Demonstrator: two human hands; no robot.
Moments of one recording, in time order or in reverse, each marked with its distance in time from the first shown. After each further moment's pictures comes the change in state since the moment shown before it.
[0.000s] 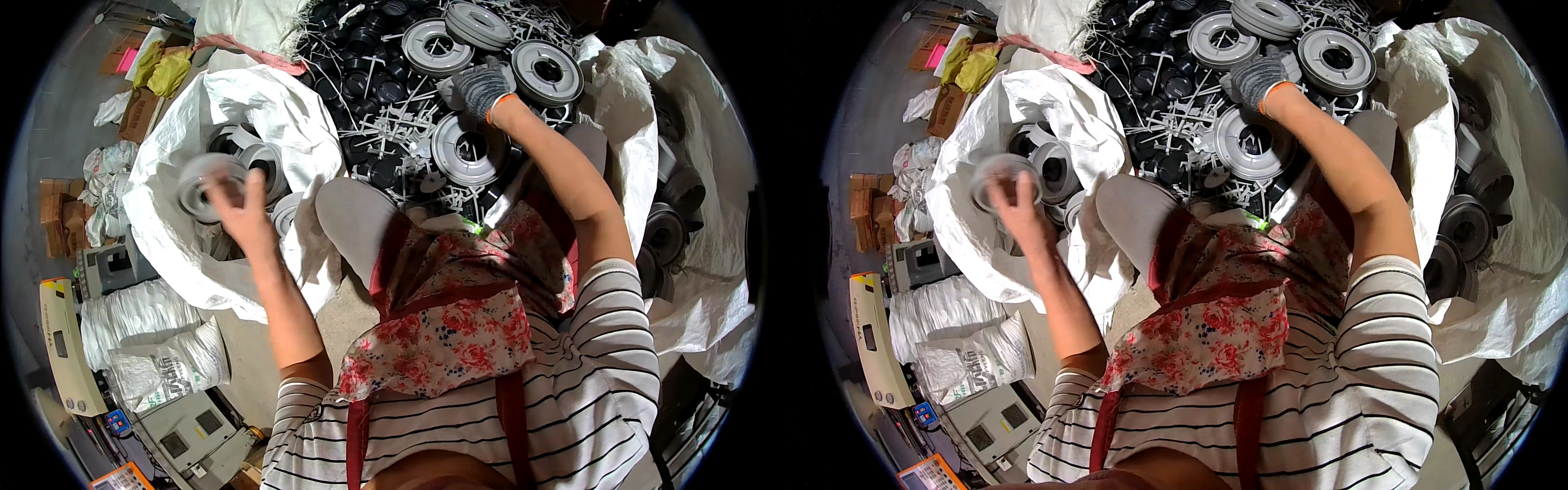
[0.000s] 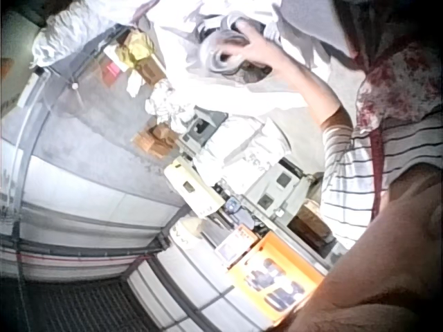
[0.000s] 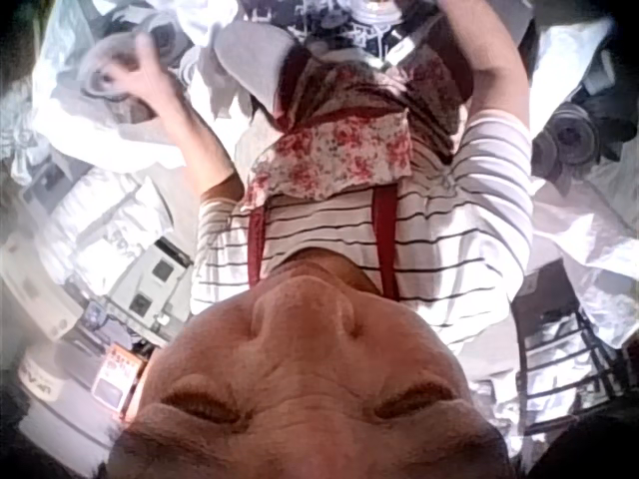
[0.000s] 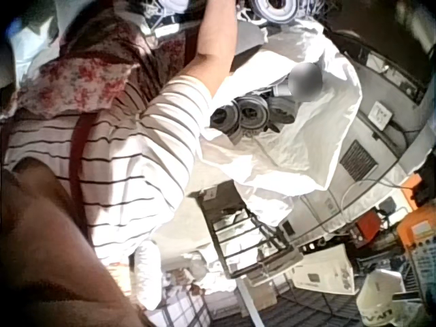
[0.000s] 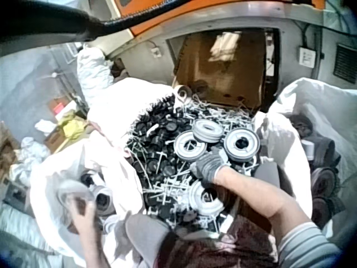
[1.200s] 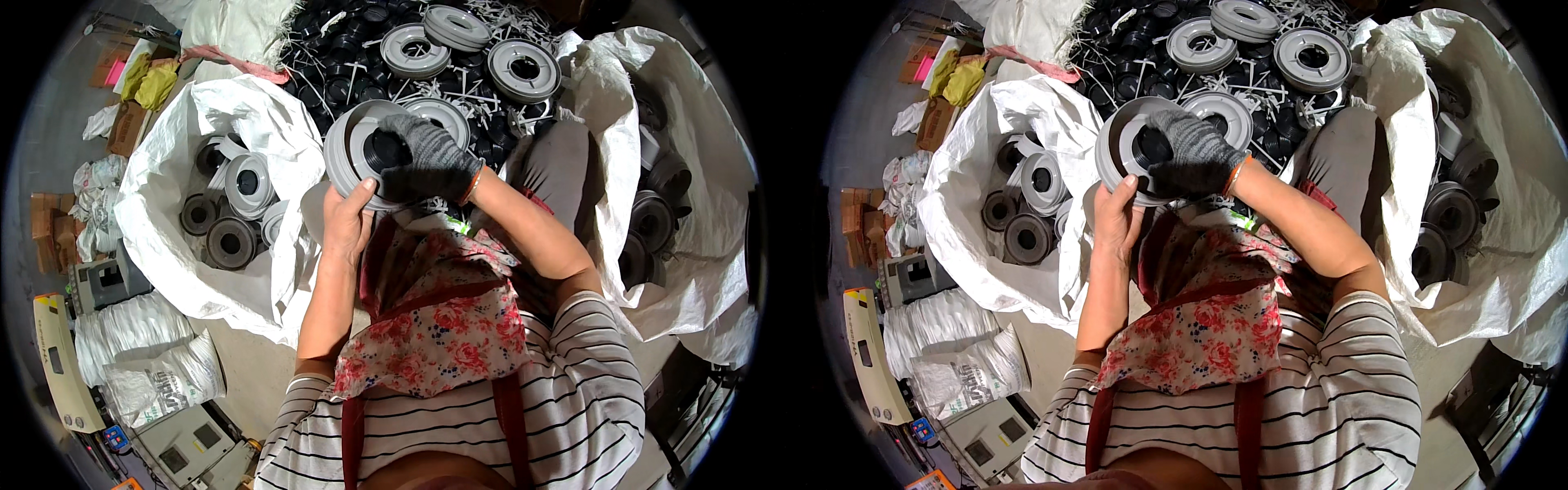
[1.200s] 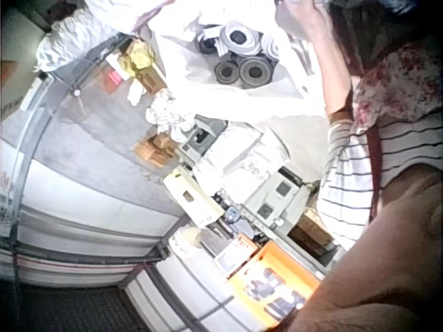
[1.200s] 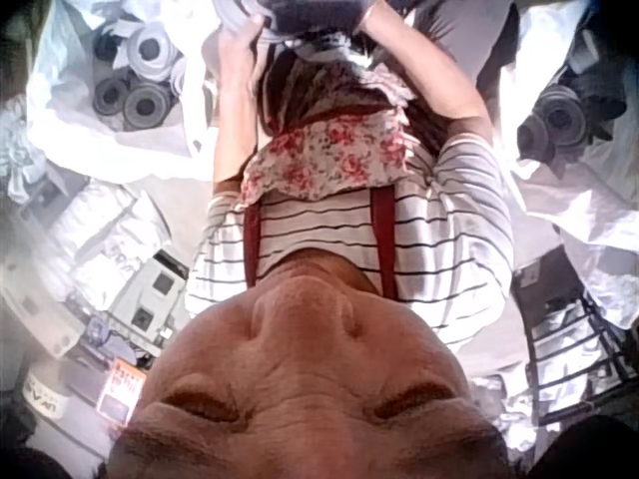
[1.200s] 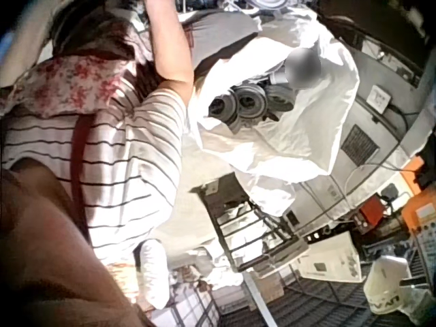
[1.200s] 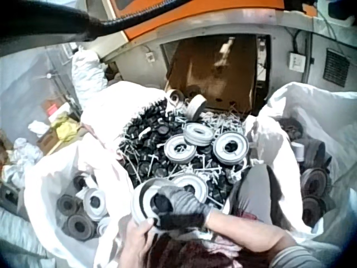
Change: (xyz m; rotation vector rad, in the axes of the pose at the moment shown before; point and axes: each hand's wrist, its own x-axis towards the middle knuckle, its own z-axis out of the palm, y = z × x) left_hand -0.089 -0.011 0.078 -0.766 -0.566 -0.627; right_hand -0.092 -0.094 -0.014 1.055 0.377 -0.368
